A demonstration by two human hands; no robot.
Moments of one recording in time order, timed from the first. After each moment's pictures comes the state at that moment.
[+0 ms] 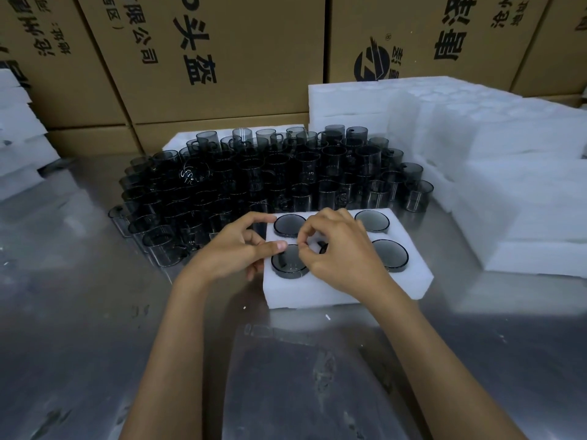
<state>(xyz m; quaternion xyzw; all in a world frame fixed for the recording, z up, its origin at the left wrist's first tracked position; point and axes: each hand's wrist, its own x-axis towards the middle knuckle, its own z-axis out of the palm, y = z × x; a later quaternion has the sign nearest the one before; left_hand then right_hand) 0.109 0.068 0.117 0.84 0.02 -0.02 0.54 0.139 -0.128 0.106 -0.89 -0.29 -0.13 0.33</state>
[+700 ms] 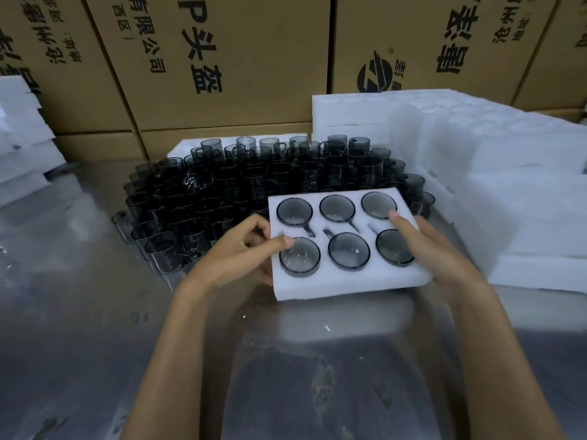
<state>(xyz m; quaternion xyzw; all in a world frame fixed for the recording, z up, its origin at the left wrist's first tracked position) 0.100 0.055 0.130 0.81 0.04 0.02 0.59 0.172 -0.225 0.116 -0.80 0.03 0.05 0.60</state>
